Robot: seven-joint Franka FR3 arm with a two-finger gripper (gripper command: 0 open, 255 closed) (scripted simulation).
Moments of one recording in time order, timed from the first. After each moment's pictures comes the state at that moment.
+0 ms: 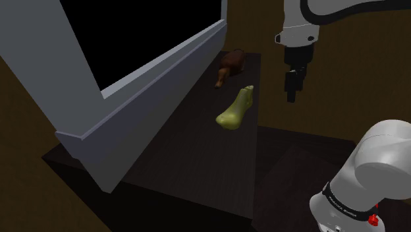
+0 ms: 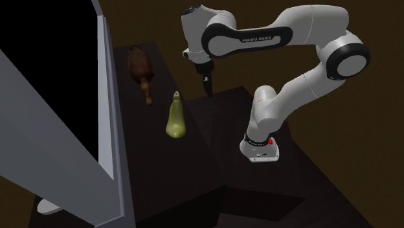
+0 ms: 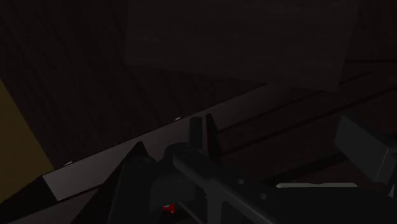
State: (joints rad) arm -0.01 -0.76 -0.02 -2.42 -0.05 1.45 -0.17
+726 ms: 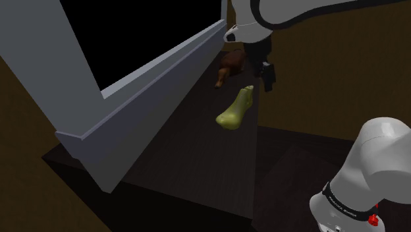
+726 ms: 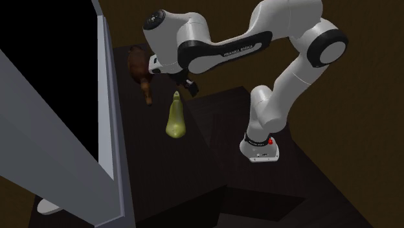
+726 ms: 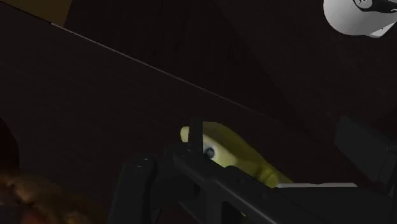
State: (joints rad) arm 0.20 -0.46 0.07 -2.16 -0.27 1.48 -0.67
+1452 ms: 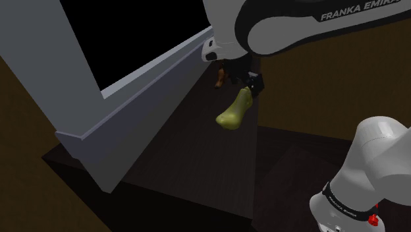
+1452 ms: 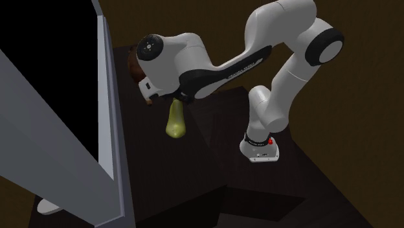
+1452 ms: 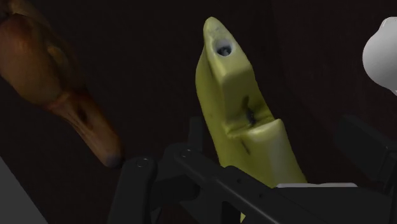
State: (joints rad) arm 0.32 -0.38 0.14 -2.16 -0.37 1.58 -0.92
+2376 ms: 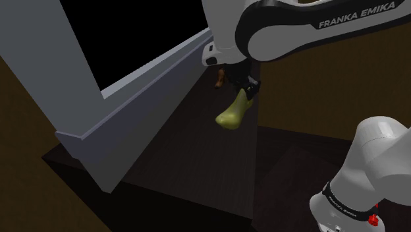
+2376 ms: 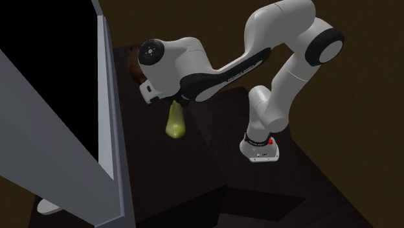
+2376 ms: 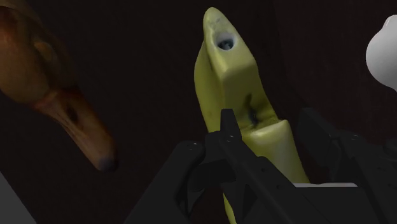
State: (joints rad) arm 0.32 -0.38 0.14 -2.19 -0.37 1.60 -0.91
